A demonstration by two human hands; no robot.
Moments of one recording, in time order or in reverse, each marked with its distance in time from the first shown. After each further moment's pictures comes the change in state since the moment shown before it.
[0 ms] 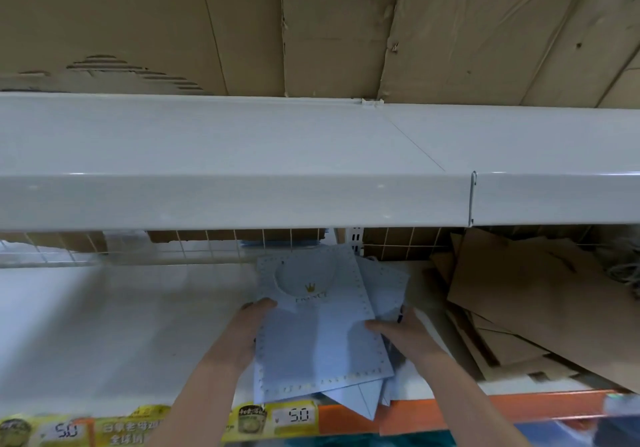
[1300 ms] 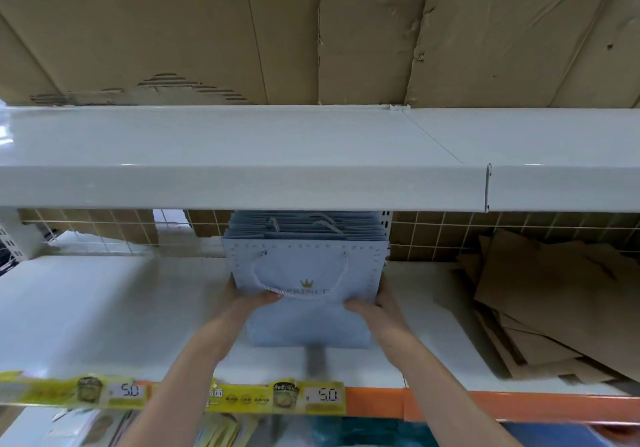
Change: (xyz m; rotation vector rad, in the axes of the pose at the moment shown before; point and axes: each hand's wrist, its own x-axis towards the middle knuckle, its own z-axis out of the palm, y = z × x) left_hand -0.054 0.031 -0.052 -0.001 0.032 0.418; right_hand -0.059 -0.051 0.064 0.301 -0.202 -0.437
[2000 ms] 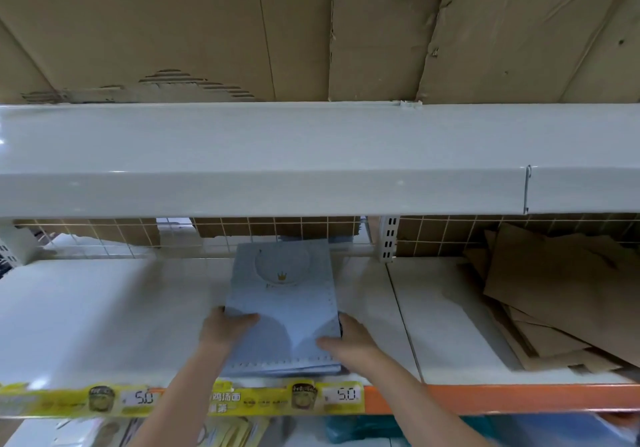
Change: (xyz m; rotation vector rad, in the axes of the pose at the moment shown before) left_hand 0.027 -0.051 -0.054 0.532 0.306 -0.398; right_hand 0.002 0.042 0.060 -0.531 -0.172 0.283
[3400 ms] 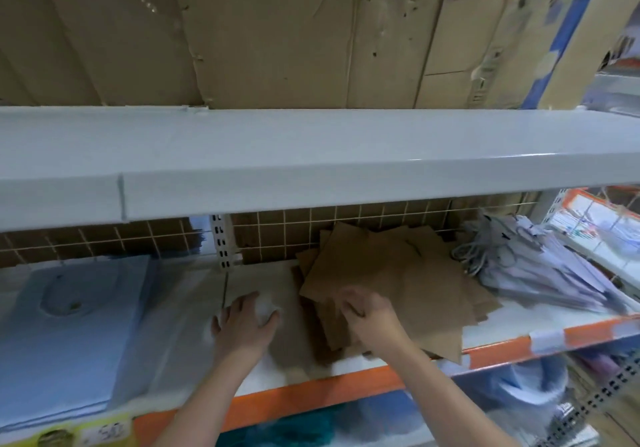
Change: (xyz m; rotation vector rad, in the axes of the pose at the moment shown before) left_hand -0.165 0.117 0.300 0.566 -0.056 0.512; right_hand -0.095 0.152 -0.307 -0.178 0.403 -0.188
